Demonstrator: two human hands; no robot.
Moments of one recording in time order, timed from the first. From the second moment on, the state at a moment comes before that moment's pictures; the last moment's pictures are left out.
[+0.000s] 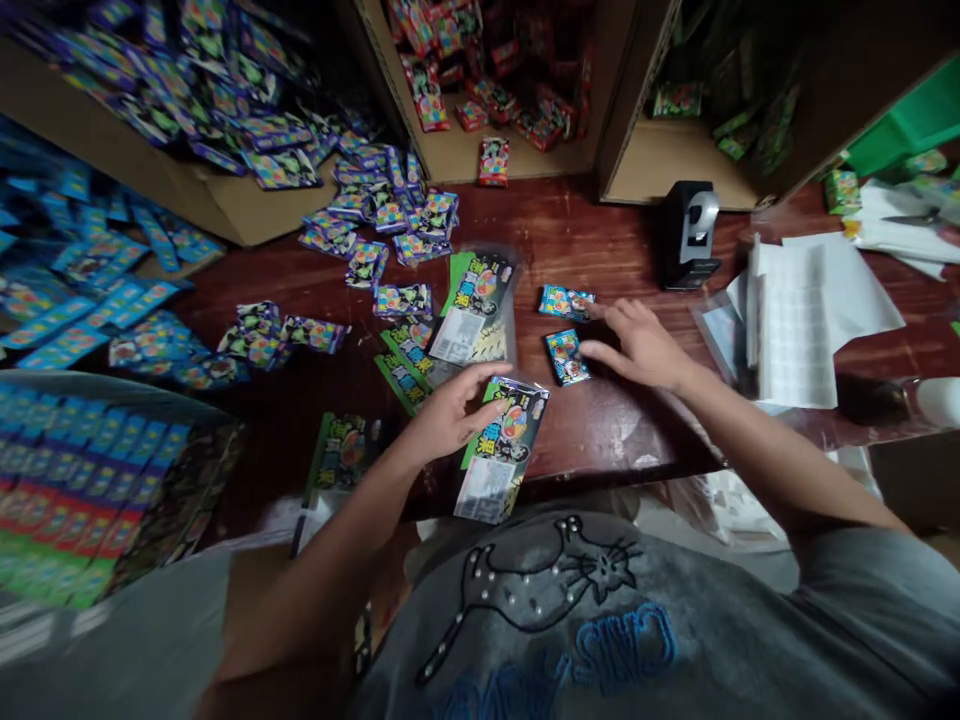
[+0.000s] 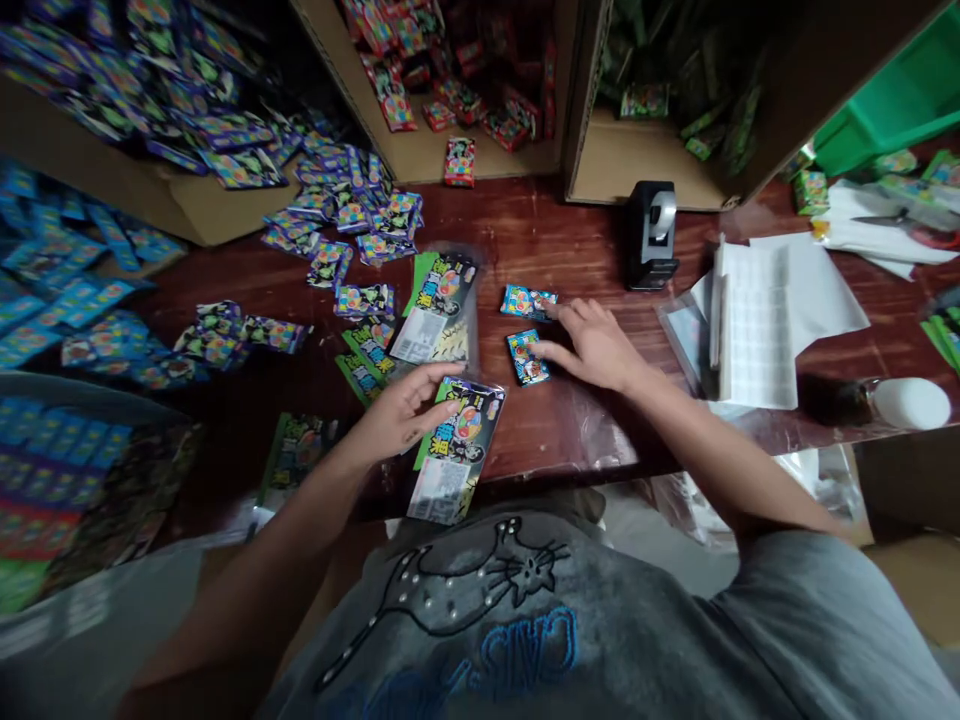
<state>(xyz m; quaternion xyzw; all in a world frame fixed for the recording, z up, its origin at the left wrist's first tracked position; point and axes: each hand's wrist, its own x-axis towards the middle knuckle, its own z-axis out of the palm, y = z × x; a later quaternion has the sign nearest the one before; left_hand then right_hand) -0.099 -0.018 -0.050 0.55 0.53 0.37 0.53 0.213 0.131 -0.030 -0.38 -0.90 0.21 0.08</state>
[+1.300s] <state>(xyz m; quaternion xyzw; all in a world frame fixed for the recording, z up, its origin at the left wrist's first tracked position) -0.090 -0.060 -0.046 0.40 0.54 0.58 0.47 0.136 0.061 0.000 -0.21 -0.88 0.36 0.23</state>
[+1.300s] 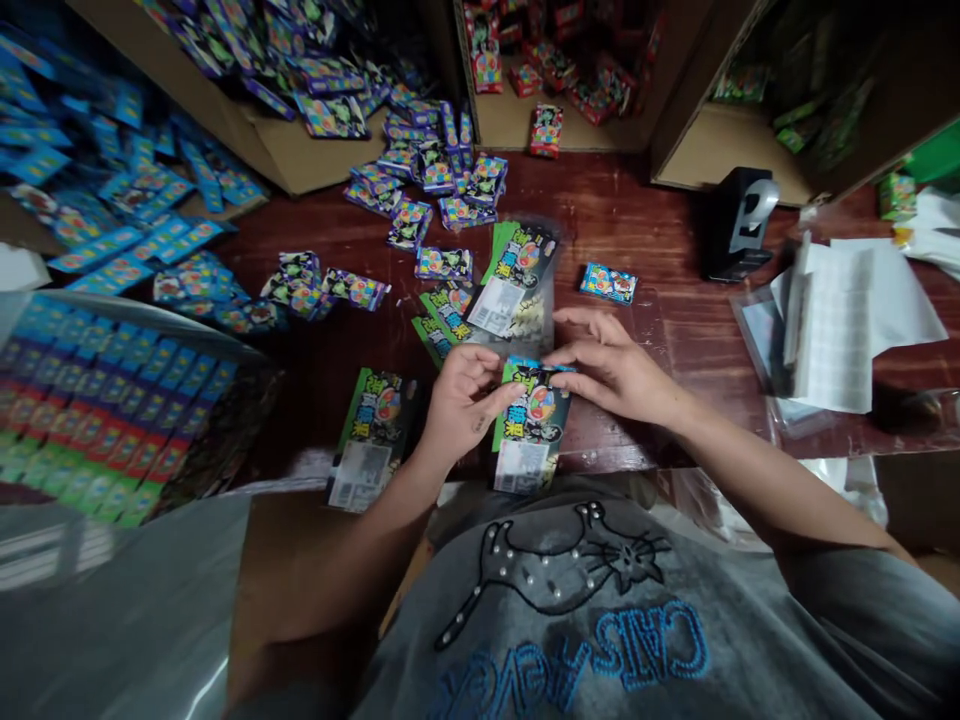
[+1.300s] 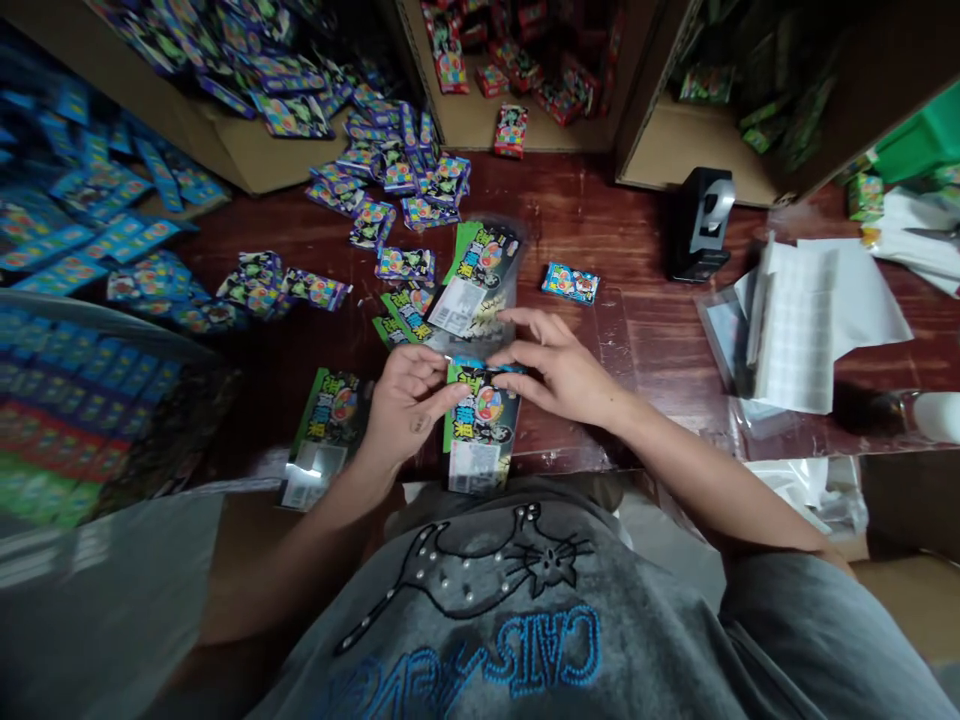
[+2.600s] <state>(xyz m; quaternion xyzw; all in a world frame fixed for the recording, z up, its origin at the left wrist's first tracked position) -0.131 -0.064 -0.035 0.48 0.57 0.46 0.48 0.109 0.013 -0.020 -0.37 -0.66 0.60 0.26</state>
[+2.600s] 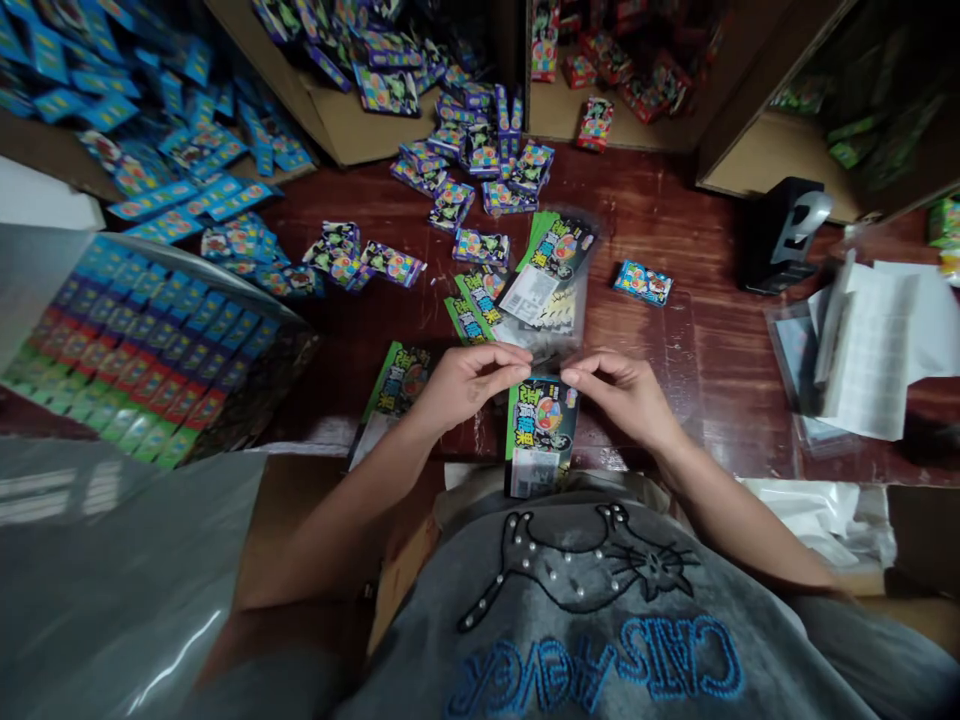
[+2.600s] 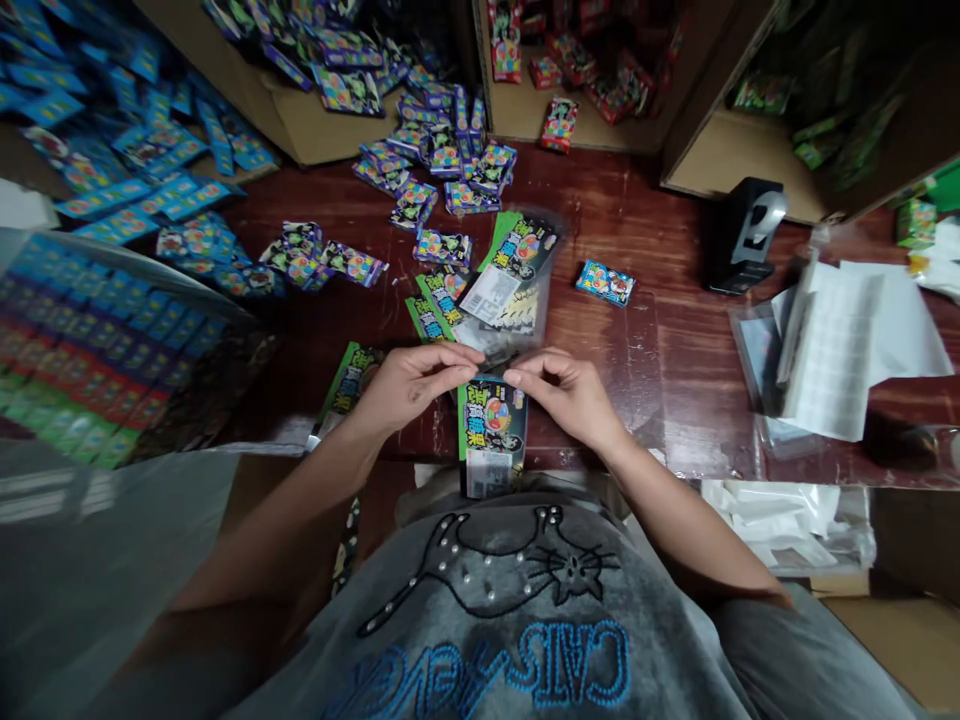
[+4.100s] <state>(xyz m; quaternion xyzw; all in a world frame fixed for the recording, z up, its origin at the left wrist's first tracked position) -0.130 -0.150 -0.002 0.50 0.68 0.49 0.23 0.043 0.060 0.014 -0.16 -0.88 0.45 0.01</state>
